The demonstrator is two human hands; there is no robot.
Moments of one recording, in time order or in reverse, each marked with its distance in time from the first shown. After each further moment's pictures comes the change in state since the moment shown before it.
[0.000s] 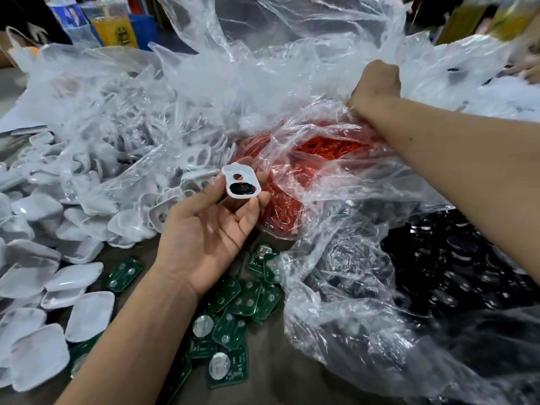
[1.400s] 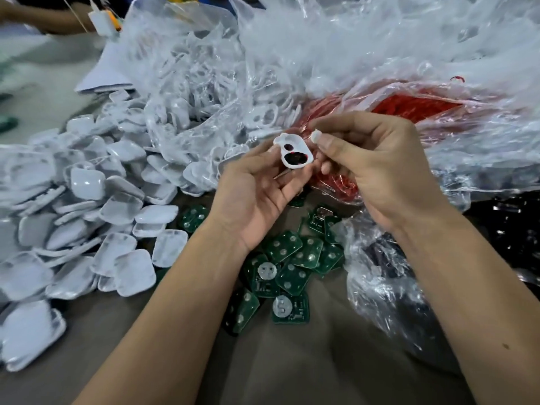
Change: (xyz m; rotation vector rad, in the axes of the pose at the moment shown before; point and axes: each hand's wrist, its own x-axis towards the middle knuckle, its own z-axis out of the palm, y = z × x) left_hand -0.016 0.011 -0.009 0.053 0.123 0.084; right_hand -0.243 -0.028 -0.030 1.476 -0.554 -0.293
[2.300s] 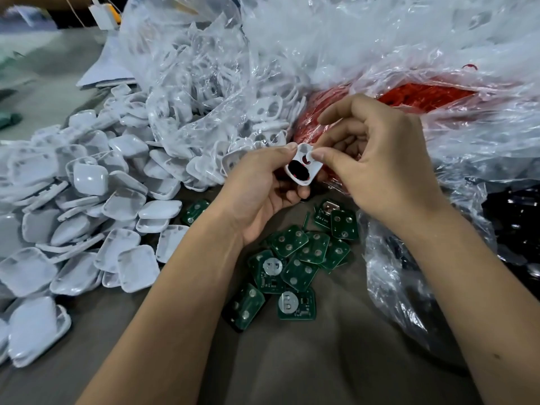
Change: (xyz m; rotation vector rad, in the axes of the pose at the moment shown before) left_hand 0.000 0.002 -0.005 0.555 0.023 -0.027; right_hand -0.003 0.001 0.005 -0.644 0.010 -0.250
